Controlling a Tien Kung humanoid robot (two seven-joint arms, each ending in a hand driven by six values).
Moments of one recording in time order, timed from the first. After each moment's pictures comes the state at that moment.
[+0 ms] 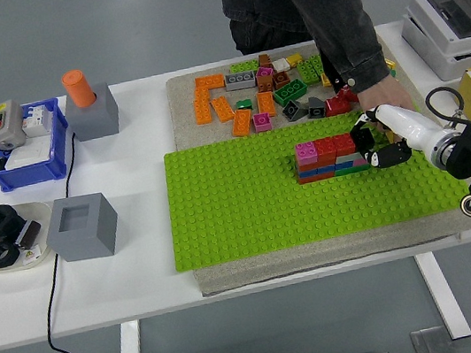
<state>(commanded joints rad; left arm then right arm) -0.13 0.32 -0.73 -0.21 0.33 0.02 0.25 0.87 -0.65 0.08 1.39 -1.14 -0.46 -0.27</state>
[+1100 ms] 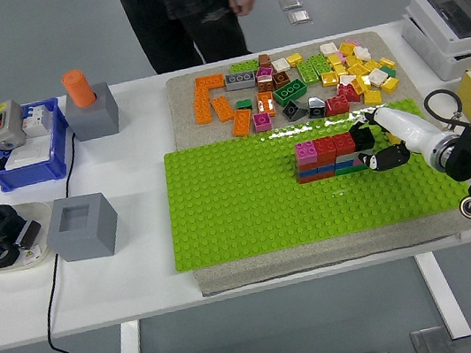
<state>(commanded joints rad) -0.13 0.32 -0.72 -0.21 0.32 0.02 0.25 0.87 -0.65 0.08 1.39 -1.14 -0.46 -0.26</state>
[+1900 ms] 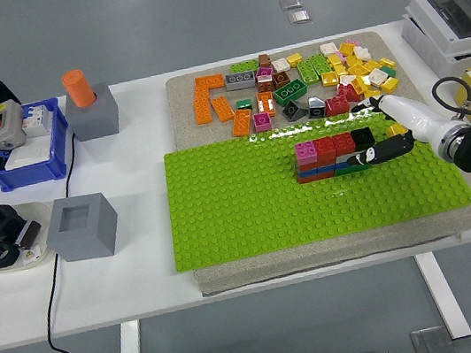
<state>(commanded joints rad) -0.12 0.32 -0.74 -0.21 0.34 0.03 0.25 0.84 -0.72 0.17 1.48 -1.21 -0.45 -0.29</state>
